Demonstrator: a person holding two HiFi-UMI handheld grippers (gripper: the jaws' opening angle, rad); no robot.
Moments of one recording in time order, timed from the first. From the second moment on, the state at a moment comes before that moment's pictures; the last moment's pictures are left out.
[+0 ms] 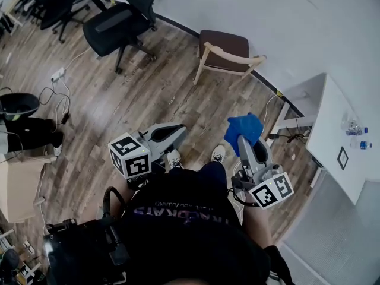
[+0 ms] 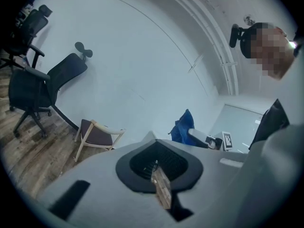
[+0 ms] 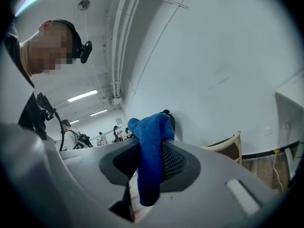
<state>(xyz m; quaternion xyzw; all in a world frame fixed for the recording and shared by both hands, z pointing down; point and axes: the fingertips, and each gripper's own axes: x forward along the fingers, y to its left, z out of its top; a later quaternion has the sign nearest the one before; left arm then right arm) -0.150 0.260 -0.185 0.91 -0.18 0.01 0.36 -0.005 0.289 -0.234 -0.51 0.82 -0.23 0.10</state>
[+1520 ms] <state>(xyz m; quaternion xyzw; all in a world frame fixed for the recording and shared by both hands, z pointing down) 0.021 0.084 -0.126 0.86 -0.33 -0.03 0.39 0.165 0.052 -0.140 -0.36 0.89 -0.28 0.03</state>
